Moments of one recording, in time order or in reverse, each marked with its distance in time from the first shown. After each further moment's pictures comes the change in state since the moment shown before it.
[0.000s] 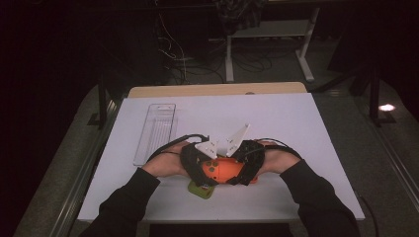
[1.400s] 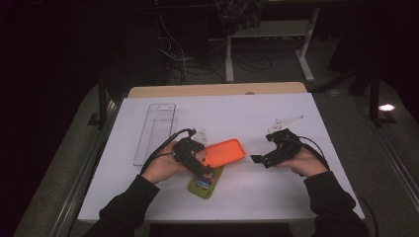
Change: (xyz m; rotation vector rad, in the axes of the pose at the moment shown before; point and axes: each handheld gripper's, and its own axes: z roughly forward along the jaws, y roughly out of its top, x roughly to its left) left arm 0.012 -0.019 -0.008 0.033 0.269 -0.315; right arm -0.013 -0.084 -0.047 -0.245 -0.345 0.568
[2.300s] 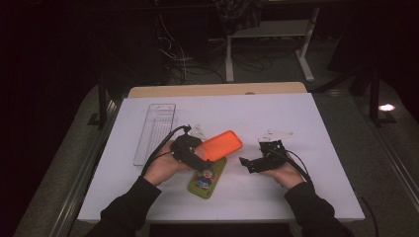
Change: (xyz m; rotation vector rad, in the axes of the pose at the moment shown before) left arm 0.003 -0.001 -0.005 -0.042 0.049 -0.111; right arm 0.020 -0.023 0.045 -0.111 -0.124 0.091
